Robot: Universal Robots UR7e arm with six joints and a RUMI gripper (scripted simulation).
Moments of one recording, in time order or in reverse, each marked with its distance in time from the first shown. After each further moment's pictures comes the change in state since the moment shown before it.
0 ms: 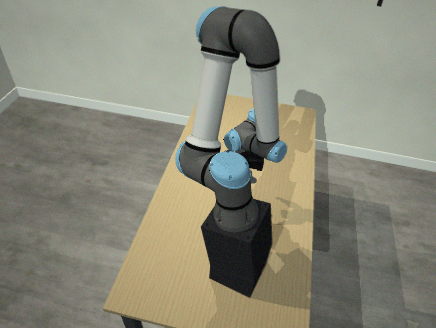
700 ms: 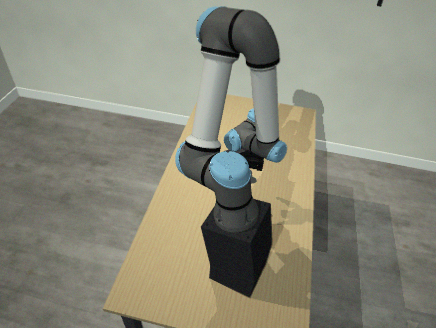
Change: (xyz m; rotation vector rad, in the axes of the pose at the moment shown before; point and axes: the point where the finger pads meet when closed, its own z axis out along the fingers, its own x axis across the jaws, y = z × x) arm 0.000 0.000 0.000 -0.001 0.001 0.003
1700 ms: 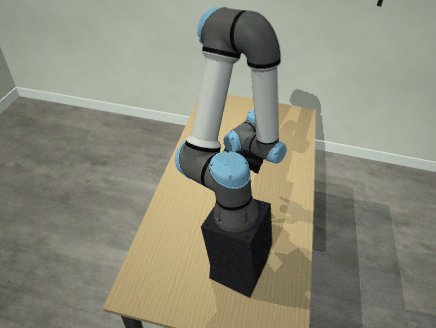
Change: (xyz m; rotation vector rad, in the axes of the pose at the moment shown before) arm 0.005 -0.002 0.005 0.003 0.001 0.304
